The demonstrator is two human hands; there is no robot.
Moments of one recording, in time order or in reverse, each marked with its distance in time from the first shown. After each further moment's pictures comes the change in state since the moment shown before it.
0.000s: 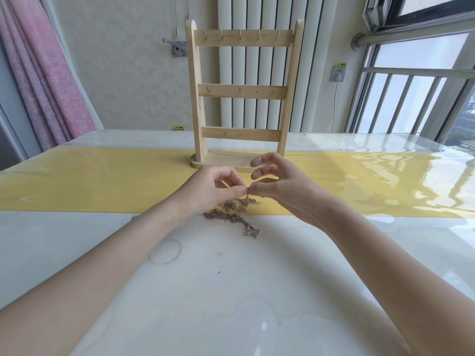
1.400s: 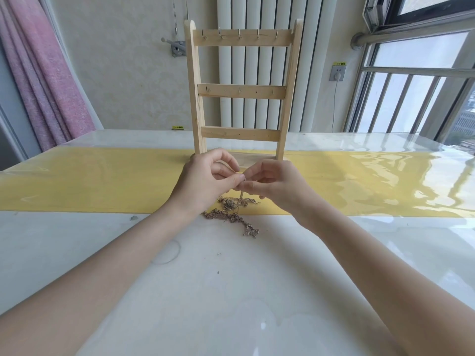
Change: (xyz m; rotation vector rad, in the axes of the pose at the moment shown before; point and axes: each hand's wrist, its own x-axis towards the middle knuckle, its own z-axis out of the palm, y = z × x) left_hand 0.000 0.006 0.003 0.006 0.260 0.122; right_hand -0.004 0.000 0.005 -0.234 0.021 -0.158
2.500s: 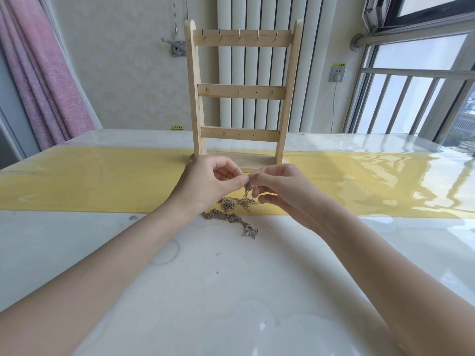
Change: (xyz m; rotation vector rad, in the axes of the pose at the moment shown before) left_hand 0.001 0.002 0.001 0.081 -0.019 0.023; right_hand -0.001 -0.001 -0.006 0.275 -0.037 0.199
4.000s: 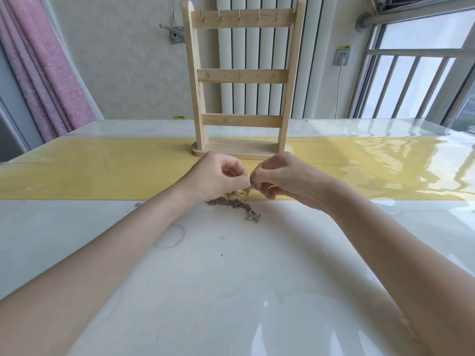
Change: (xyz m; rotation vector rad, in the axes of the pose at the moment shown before) left_hand -0.005 -0.002 0.001 -0.020 -0.239 -0.141; right_hand -0.002 -0.002 0.000 -0.301 -0.100 0.046
